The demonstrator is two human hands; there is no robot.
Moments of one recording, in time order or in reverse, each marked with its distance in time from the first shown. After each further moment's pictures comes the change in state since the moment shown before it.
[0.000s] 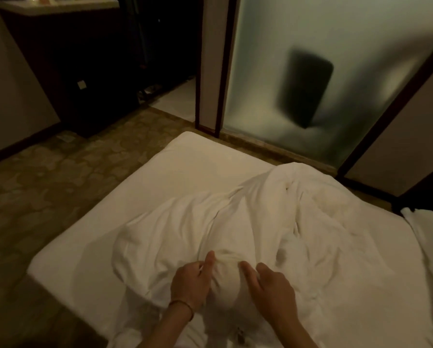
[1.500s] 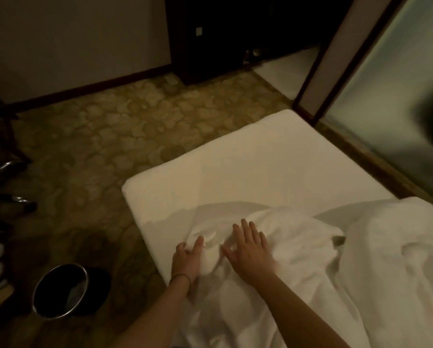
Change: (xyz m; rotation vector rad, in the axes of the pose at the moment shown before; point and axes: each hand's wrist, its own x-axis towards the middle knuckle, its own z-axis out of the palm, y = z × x) left_hand 0.031 -0.185 -0.065 -0.553 0.265 -0.815; right_hand 0.066 -0.161 0.171 -0.465 -0.444 -0.681
